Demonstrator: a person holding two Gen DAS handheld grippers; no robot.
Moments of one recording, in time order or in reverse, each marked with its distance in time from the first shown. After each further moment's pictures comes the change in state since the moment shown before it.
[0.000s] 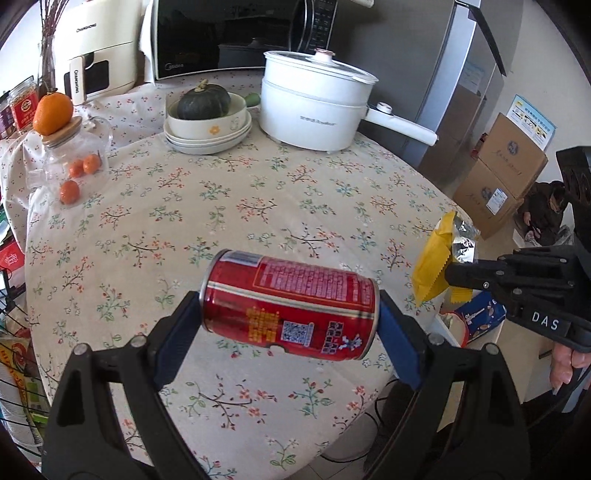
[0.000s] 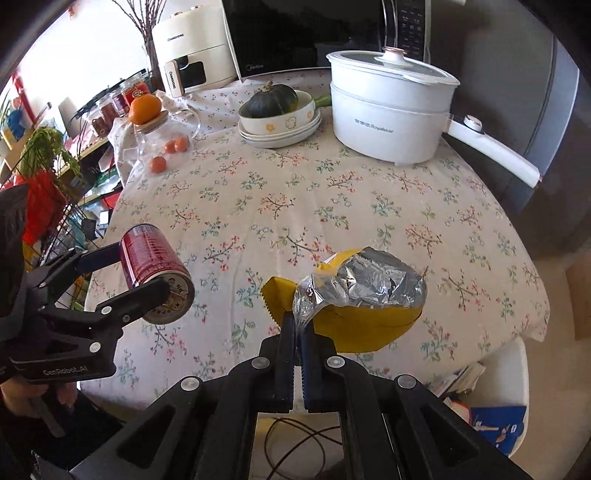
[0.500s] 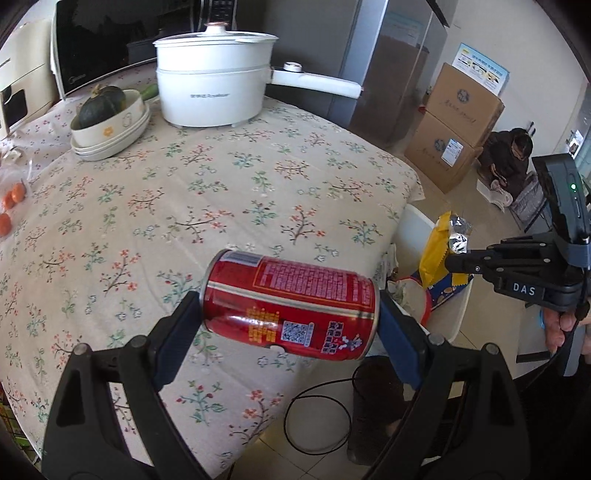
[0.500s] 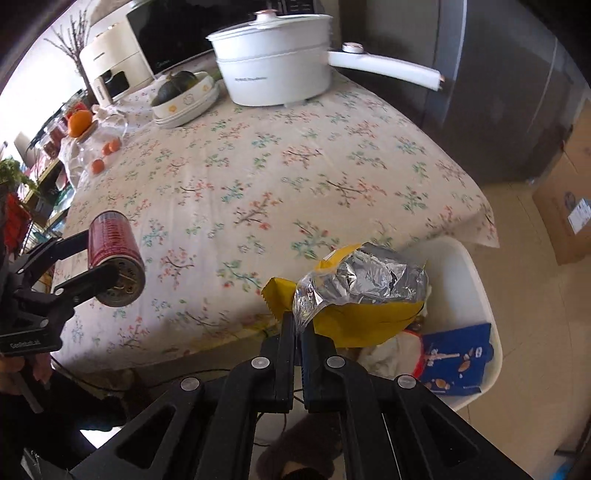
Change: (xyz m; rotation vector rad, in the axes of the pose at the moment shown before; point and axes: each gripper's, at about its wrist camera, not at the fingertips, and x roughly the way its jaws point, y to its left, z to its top) left arm 0.032 -0.100 -0.011 0.176 0.084 -0.130; right arm -0.015 -0.126 -0.080 0.212 0.091 -0.104
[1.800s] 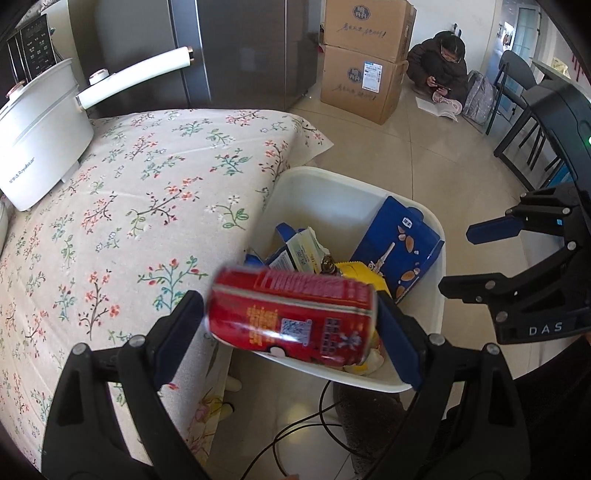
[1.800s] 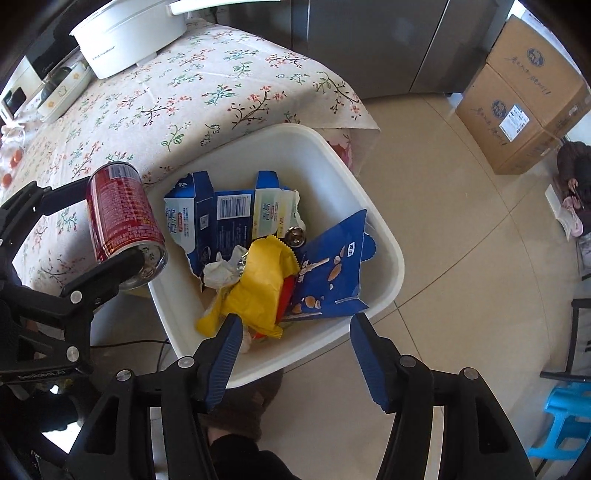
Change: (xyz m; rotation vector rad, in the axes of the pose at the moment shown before) left arm 0.115 -0.157 0.022 0.382 0.080 -0.098; right arm 0.019 -0.119 -0.063 0.190 0.167 -0.212
